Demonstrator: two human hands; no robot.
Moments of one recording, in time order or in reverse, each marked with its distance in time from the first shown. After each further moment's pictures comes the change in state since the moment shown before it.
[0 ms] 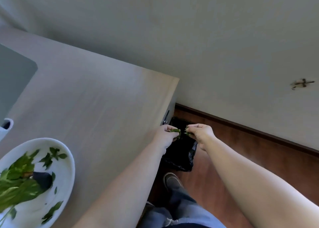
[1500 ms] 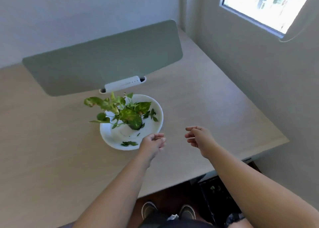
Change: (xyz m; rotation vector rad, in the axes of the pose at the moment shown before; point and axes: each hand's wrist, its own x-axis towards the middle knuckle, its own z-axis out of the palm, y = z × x) left_hand -0.146 -0.081 -0.199 -0.563 0.728 0.076; right_hand -0.121 -0.017 0.226 -0.660 -0.756 -0.208
